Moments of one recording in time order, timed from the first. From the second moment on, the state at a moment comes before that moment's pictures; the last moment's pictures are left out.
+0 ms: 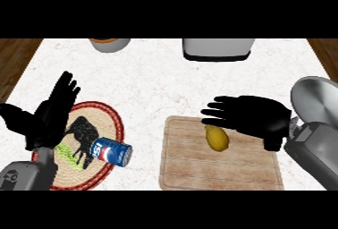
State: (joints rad) left arm -0.16 0.31 -0.05 -1.55 0.26 0.20 0.16; right arm -0.58 -0.66 0.60 -1.57 0.87 0.51 -0.44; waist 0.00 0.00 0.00
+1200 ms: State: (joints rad) left arm -0.18 0.25 0.02 -1.56 0.19 0.13 0.21; right arm -0.51 -0.38 0.55 -1.37 1.25 0.51 -0.45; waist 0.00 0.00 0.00
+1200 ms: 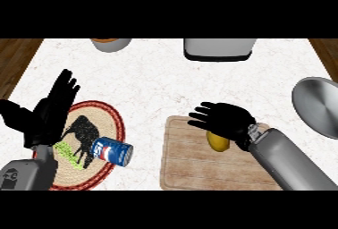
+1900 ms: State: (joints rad) left arm -0.15 0.22 0.05 -1.61 0.16 0.10 0.23; right arm -0.52 -0.23 0.49 -1.15 1.37 0.41 -0.52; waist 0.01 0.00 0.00
